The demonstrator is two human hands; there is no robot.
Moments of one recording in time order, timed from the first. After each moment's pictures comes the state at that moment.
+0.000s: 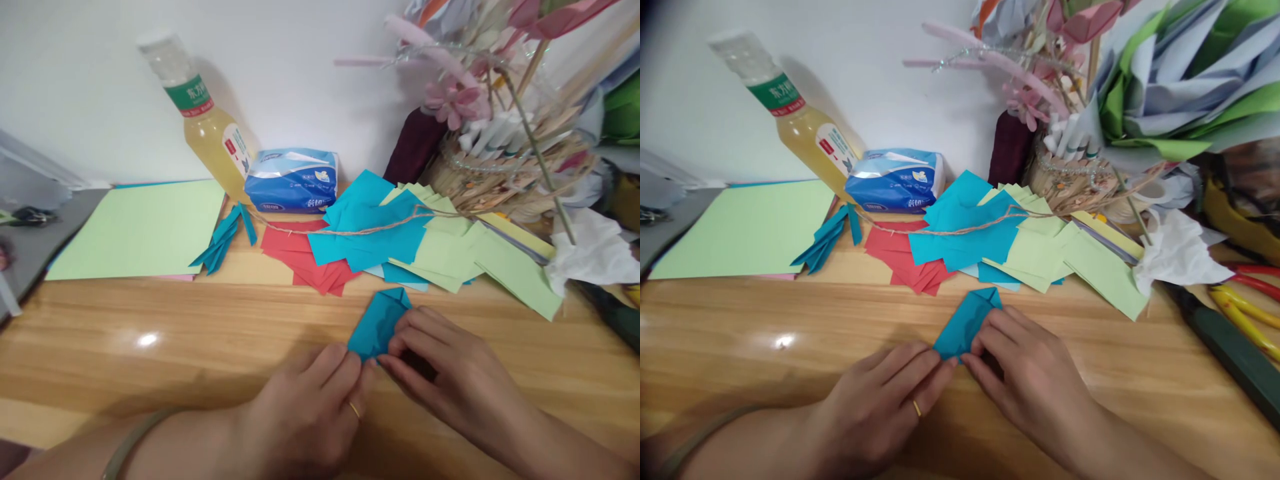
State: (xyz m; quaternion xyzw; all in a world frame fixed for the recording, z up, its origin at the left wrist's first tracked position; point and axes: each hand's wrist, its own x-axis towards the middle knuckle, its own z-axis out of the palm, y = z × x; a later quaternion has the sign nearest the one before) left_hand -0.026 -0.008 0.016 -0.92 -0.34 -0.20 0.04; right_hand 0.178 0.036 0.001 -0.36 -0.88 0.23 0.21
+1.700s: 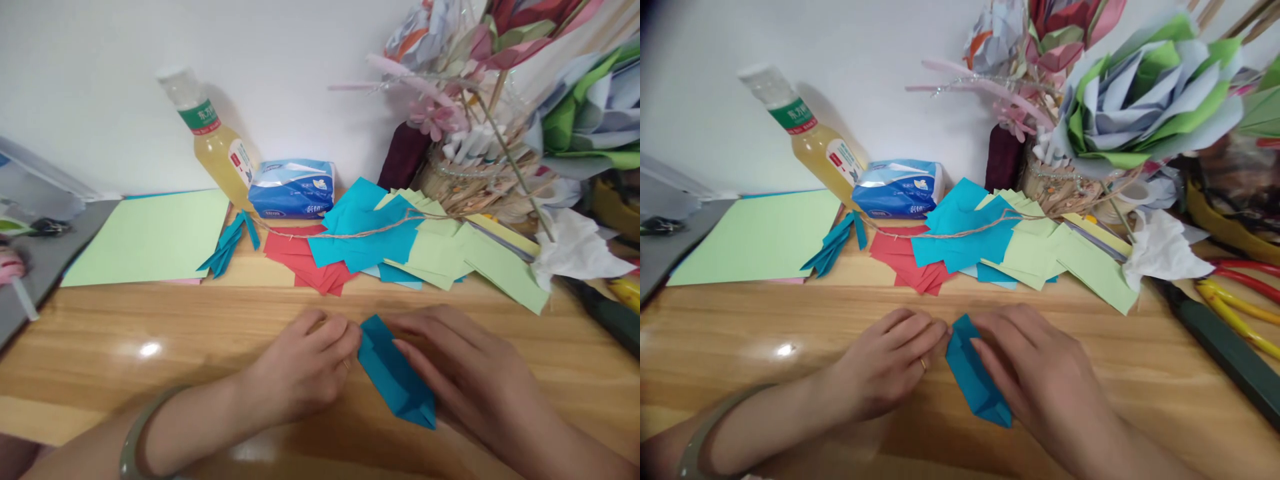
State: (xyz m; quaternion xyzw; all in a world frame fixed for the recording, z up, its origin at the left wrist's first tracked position) left_hand -0.040 0.014 0.008 -0.95 -0.29 -0.11 0.09; right_hand 0.181 0.030 0.017 -0.38 -0.87 0.16 0.28
